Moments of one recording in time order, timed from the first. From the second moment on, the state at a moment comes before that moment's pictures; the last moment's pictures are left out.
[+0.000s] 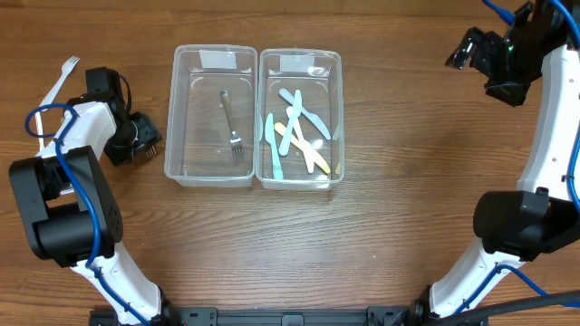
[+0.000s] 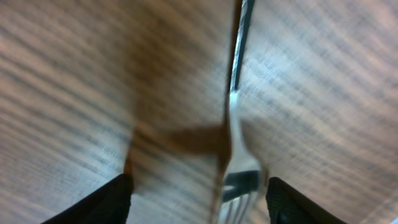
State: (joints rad) left arm 0.24 2.00 1.30 -0.71 -0.01 -0.40; right arm -0.23 2.04 2.34 -1.58 -0.25 0.25
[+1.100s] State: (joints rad) left arm 0.24 2.01 1.30 -0.68 -0.07 -0.39; right arm -0.23 2.04 2.34 -1.58 -0.25 0.25
